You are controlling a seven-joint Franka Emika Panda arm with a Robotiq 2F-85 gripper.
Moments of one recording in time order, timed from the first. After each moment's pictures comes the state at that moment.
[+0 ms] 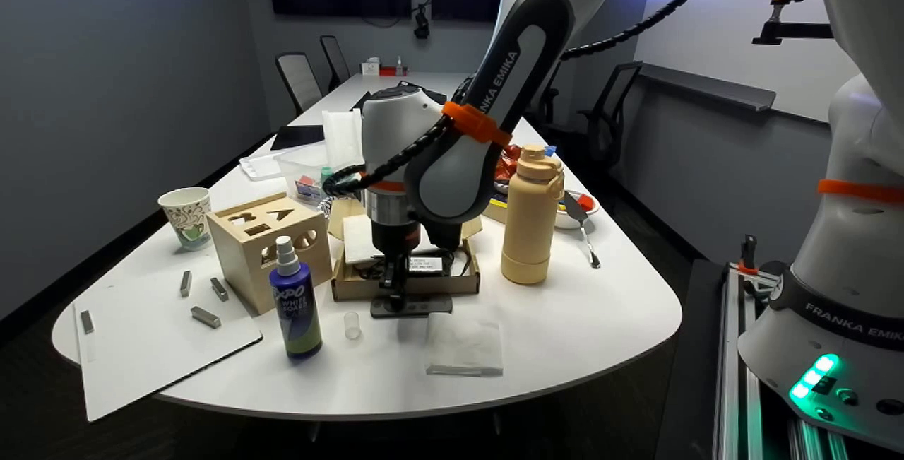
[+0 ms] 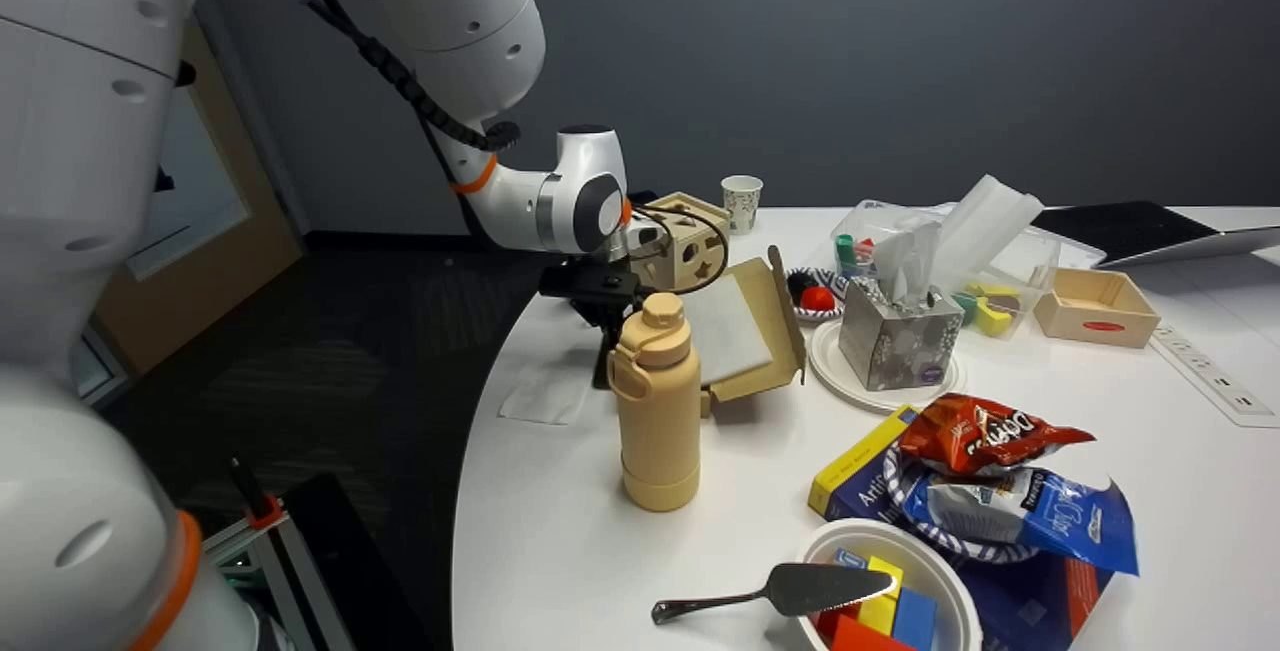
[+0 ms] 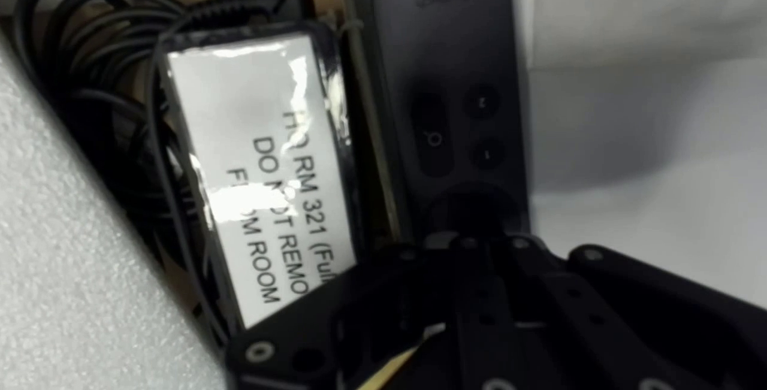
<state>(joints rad) 0.26 0.56 0.10 -2.11 -0.20 2.71 -0.03</state>
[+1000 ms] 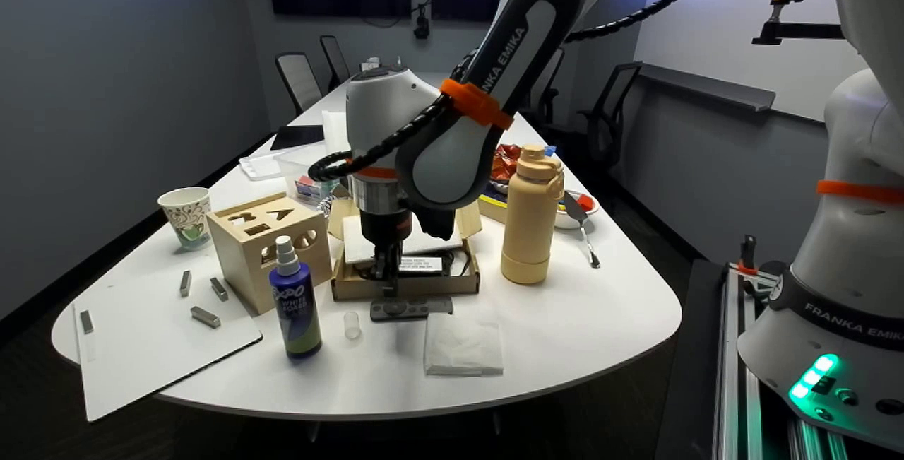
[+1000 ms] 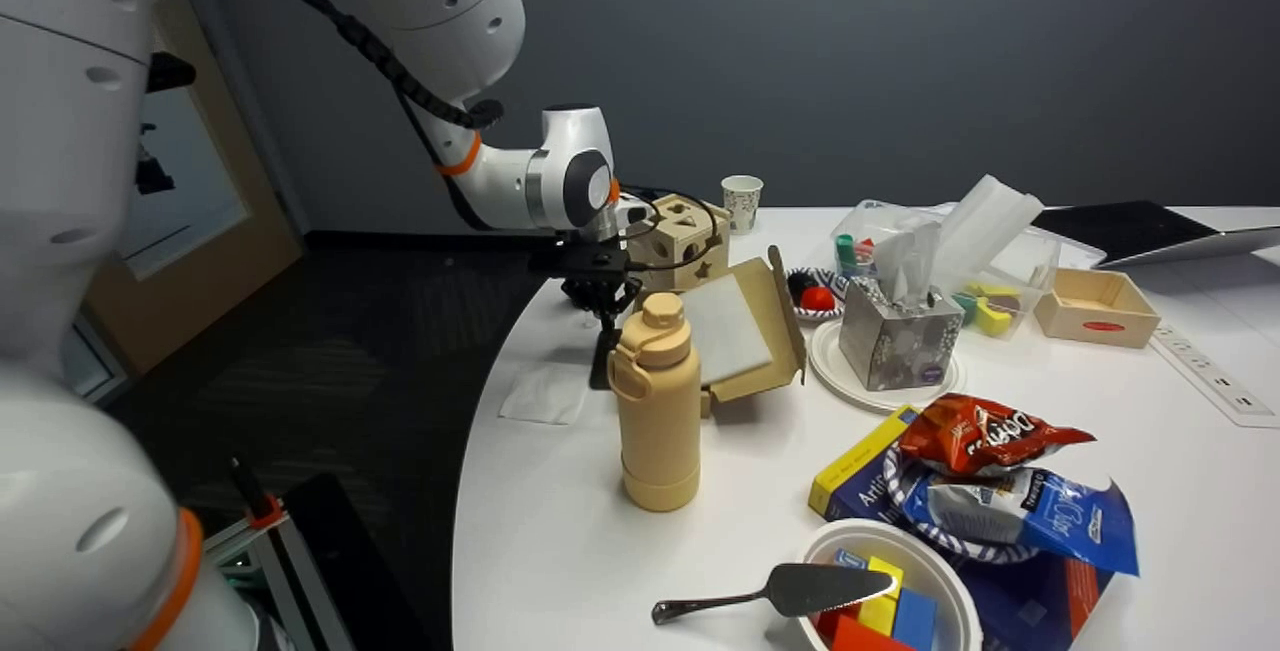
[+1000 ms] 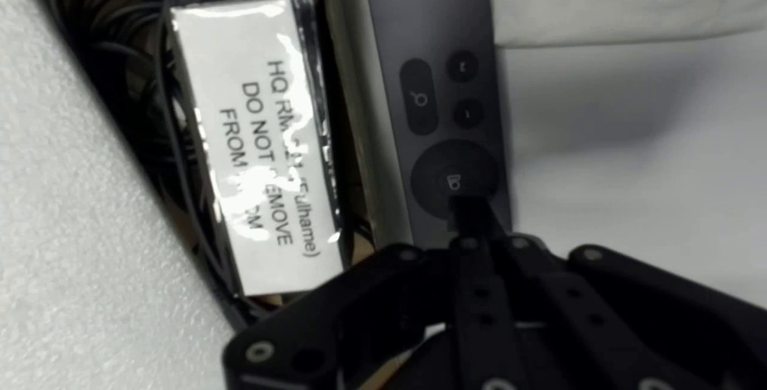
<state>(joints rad) 0.30 0.50 0.09 -2.09 -0.23 2.64 0.00</state>
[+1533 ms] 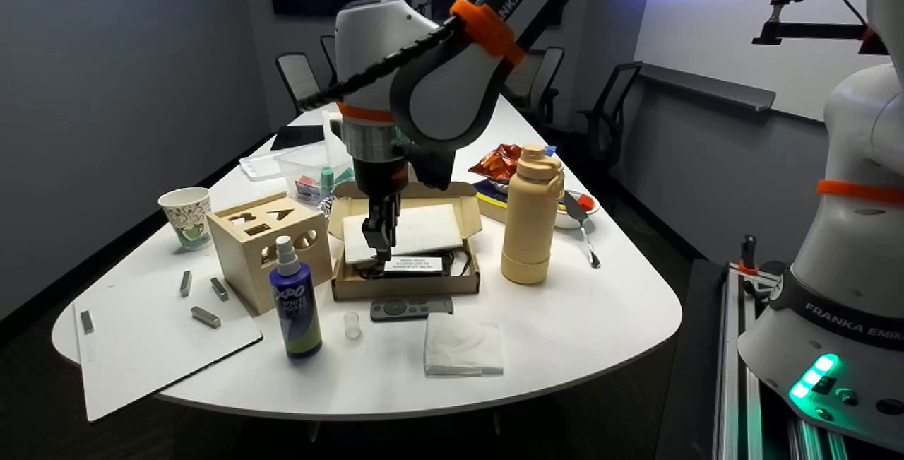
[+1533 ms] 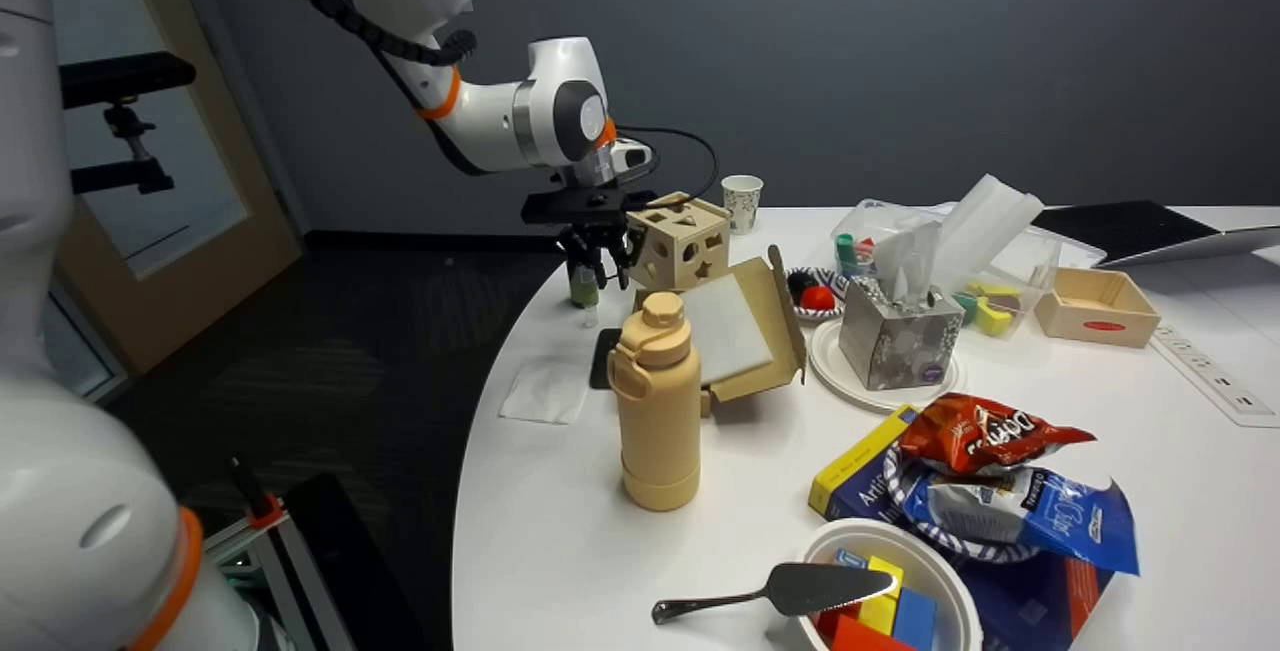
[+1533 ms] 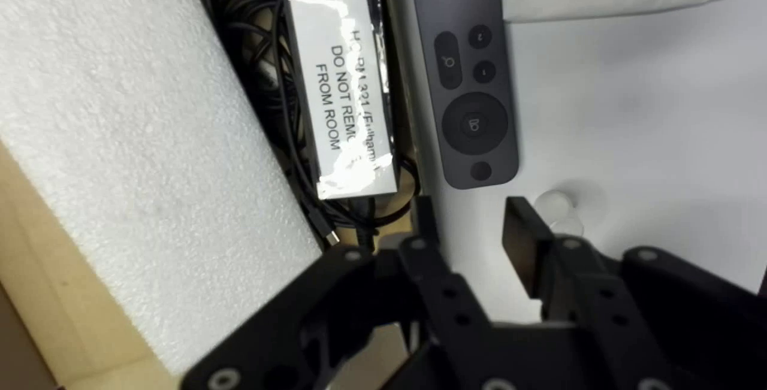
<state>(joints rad) 0.31 0.35 0.08 -2.09 -0.26 2.50 0.03</state>
